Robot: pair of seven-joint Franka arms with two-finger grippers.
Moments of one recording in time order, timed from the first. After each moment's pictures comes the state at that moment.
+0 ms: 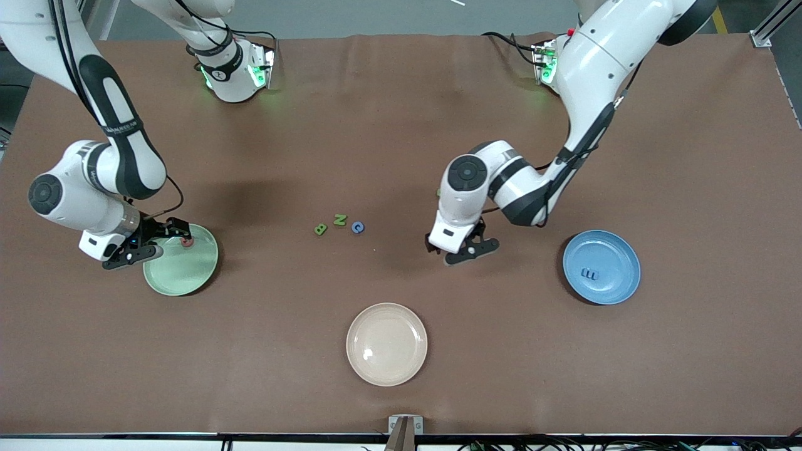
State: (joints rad) left arm -0.26 0.72 -0.48 -1.66 0.49 2.31 -1.30; right arm -0.15 0.32 0.02 -2.12 0.09 2.35 -0.49
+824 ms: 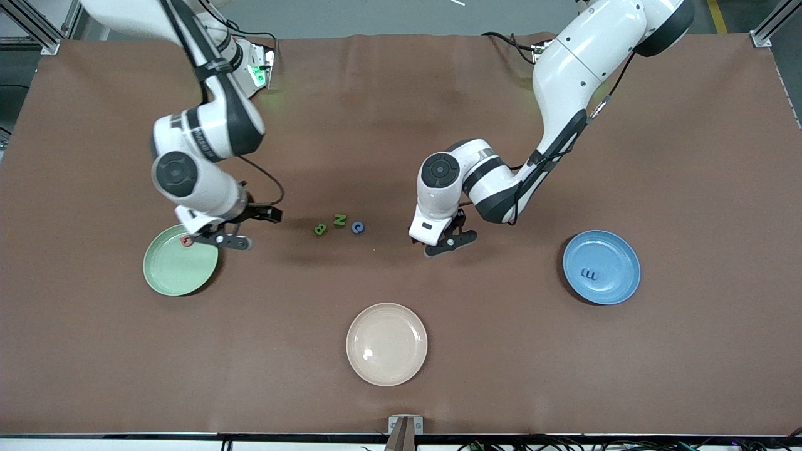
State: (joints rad) left arm -0.32 0.77 -0.48 -1.64 0.49 2.30 -1.35; right arm 0.33 0.24 0.03 -2.03 0.03 2.11 0.56
